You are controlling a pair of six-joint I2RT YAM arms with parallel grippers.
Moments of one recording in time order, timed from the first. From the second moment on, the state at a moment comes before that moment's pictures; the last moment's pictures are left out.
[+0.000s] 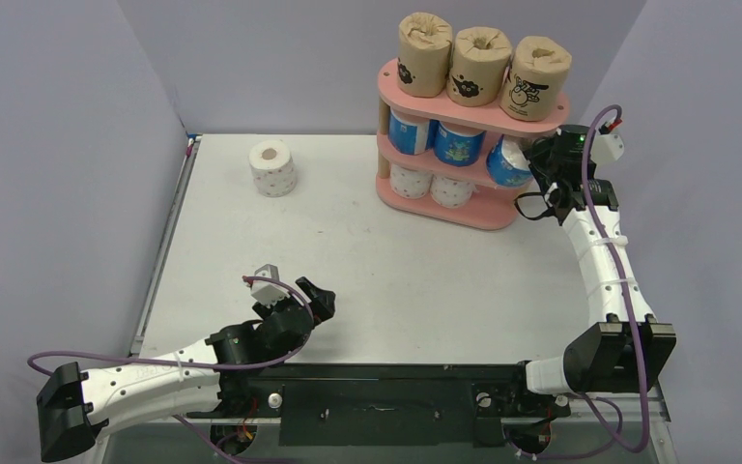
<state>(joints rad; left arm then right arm) -1.14 0.72 0.35 -0.32 -0.80 -1.29 -0.03 1.38 1.37 -0.50 0.24 0.93</state>
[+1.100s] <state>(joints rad) -1.14 0.73 0.35 -0.31 -0.77 -1.29 -0.03 1.36 1.35 -0.48 0.20 0.96</state>
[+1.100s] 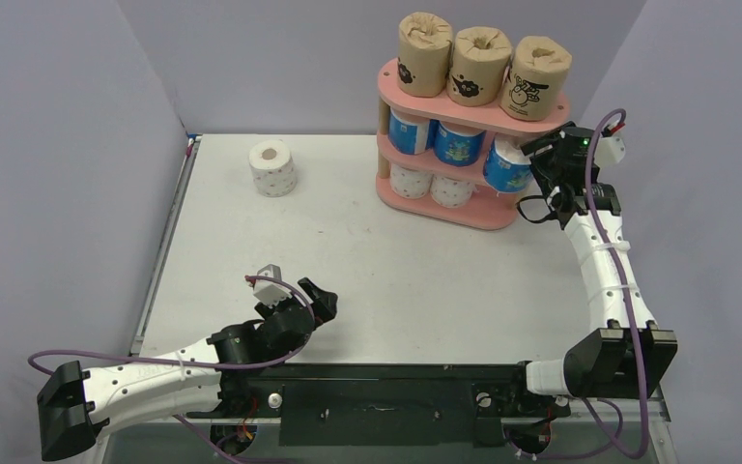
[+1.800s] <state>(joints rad) -1.14 0.74 0.35 -0.29 -0.75 -1.29 -0.03 1.29 1.32 -0.45 0.13 0.96</state>
